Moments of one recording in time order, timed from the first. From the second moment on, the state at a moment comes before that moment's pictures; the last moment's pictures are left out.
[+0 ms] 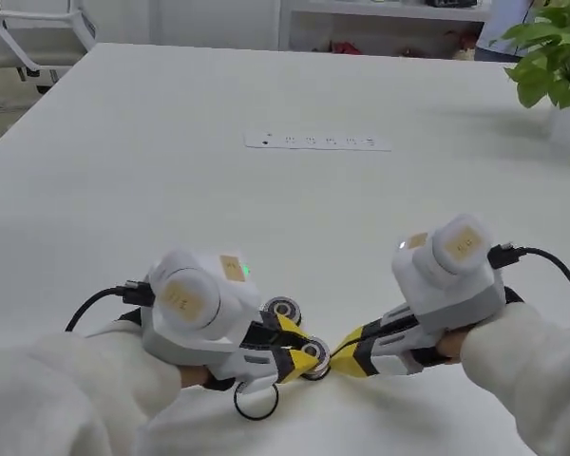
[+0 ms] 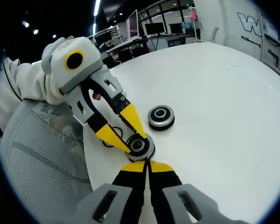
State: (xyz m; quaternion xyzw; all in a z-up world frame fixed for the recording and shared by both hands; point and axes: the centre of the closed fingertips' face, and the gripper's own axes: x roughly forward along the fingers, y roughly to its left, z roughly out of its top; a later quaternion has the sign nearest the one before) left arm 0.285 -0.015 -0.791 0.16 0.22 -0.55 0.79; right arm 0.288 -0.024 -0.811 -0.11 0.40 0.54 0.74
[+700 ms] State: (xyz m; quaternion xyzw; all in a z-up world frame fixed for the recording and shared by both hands) left arm 0.286 -0.014 -0.791 0.16 0.22 -0.55 0.79; right arm 0.295 -0.024 -0.799 0.04 0.43 0.50 0.75
